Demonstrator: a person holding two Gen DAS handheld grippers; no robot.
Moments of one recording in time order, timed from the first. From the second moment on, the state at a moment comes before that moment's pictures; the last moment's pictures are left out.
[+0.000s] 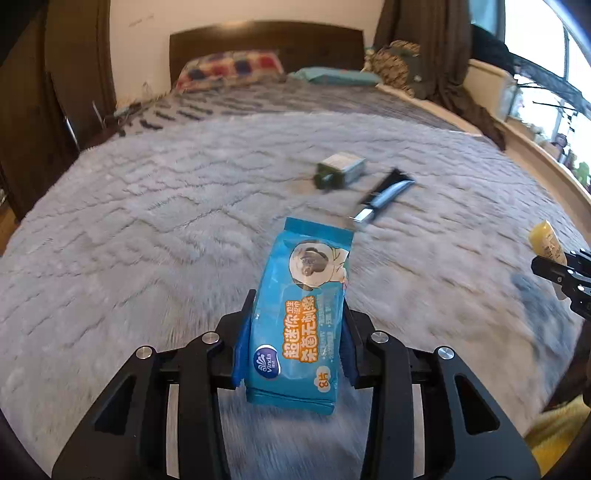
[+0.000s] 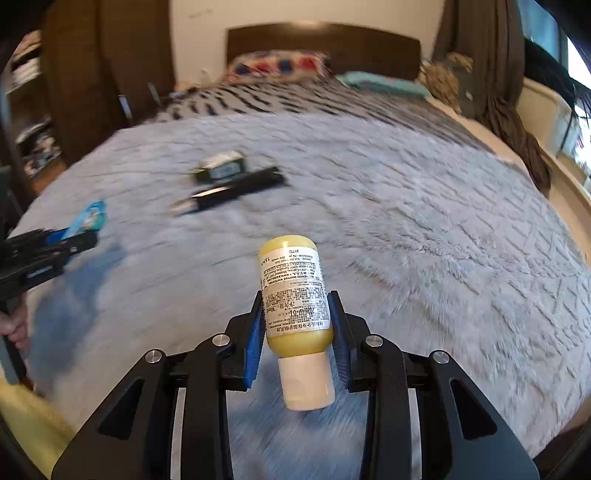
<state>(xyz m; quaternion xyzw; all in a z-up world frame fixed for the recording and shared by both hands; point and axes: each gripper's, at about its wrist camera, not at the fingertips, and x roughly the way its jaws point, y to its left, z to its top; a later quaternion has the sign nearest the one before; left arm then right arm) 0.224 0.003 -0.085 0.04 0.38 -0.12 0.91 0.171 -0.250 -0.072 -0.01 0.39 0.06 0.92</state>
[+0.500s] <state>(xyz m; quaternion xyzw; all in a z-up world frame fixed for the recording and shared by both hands) 0.044 -0.015 -0.080 0.07 0.33 -0.17 0.93 0.030 -0.207 -0.086 -0.01 0.34 0.09 0.94</state>
